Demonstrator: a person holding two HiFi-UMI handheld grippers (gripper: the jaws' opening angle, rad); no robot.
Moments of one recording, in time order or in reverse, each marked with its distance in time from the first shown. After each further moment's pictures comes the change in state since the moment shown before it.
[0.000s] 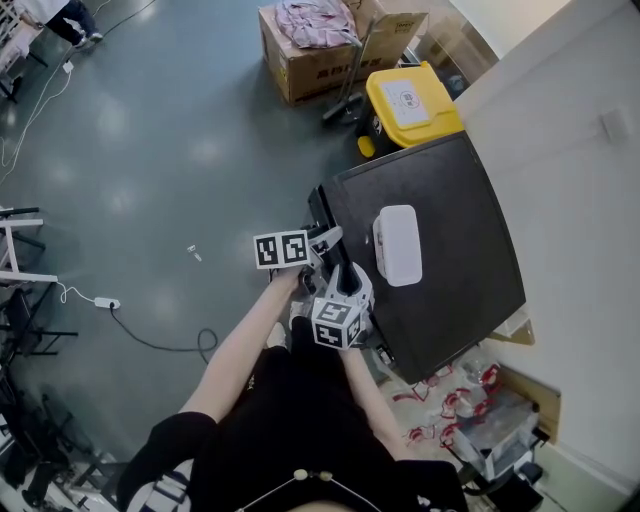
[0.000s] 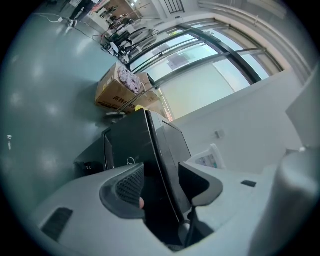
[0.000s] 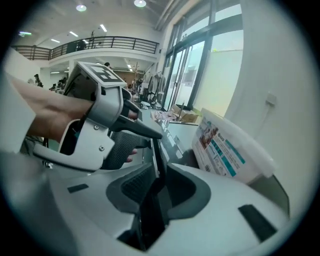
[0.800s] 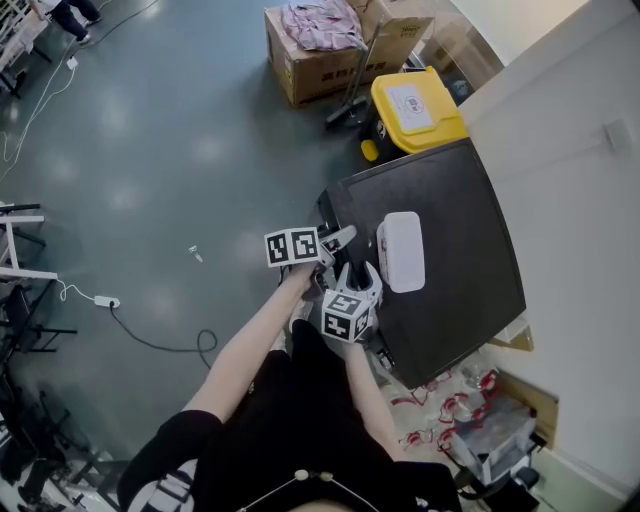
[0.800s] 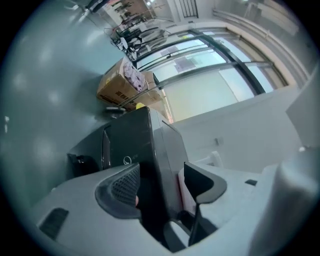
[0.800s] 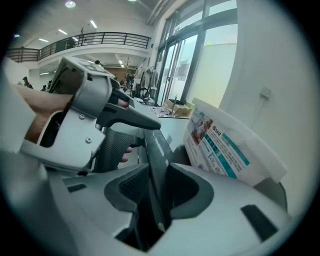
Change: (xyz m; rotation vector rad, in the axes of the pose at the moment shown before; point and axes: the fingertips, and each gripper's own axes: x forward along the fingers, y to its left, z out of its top) left arm 0.019 -0.008 0.004 -0.097 -0.019 -0.040; right arm 0.015 -0.025 0.000 0.027 0.030 -0.089
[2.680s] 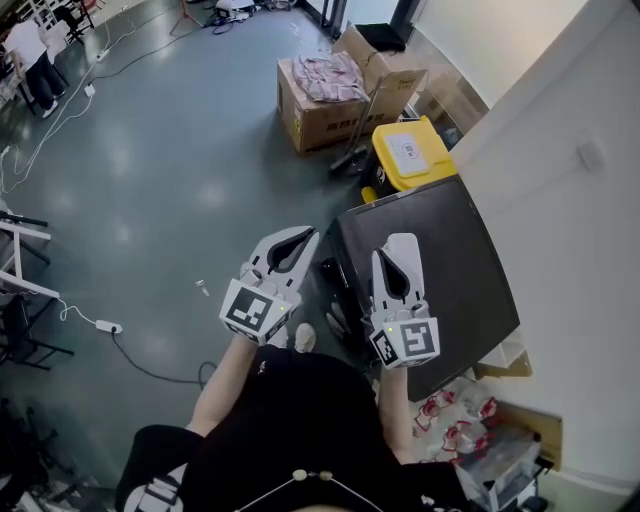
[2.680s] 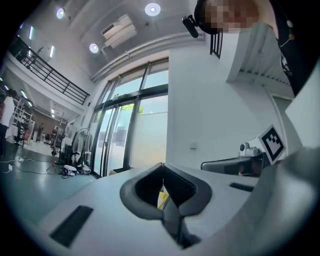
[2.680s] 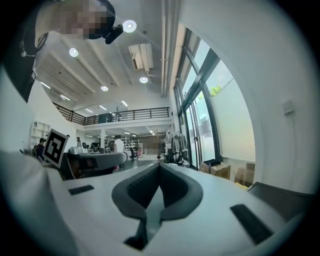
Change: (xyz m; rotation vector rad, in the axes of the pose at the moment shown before) left arm -0.227 -0.210 0.079 1.194 -0.558 -0.038; right arm -0.177 -0.016 0.206 0.146 -0.784 0.467
